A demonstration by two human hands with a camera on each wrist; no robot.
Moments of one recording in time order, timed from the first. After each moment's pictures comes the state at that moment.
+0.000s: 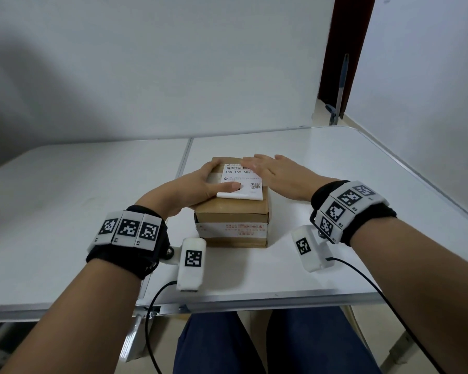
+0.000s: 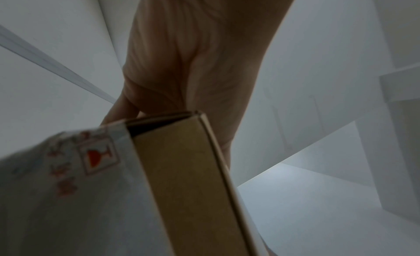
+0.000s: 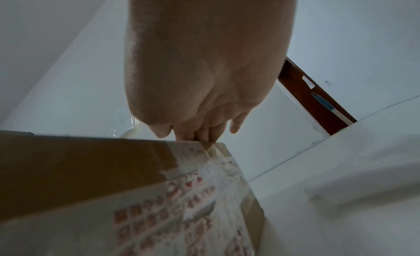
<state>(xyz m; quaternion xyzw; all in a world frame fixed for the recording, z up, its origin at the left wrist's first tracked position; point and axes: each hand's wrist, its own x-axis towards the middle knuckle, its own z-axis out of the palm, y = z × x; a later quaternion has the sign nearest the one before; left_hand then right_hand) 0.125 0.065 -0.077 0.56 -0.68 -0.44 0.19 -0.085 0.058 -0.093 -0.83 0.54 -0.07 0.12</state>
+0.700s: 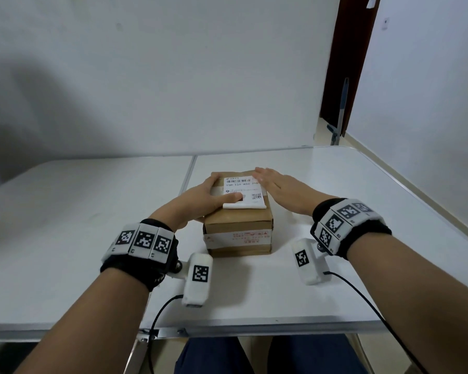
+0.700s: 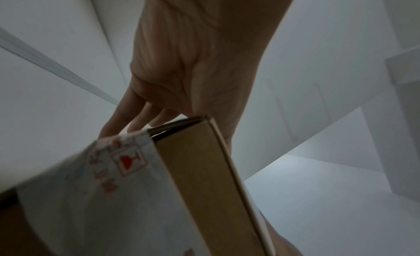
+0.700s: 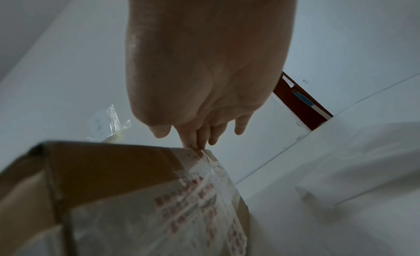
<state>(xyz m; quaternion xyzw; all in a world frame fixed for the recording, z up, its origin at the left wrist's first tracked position) 0.116 0.051 -0.075 0.58 -0.67 -0.41 0.21 -0.094 0.039 -0.096 -0.79 0.57 -0.14 0.18</state>
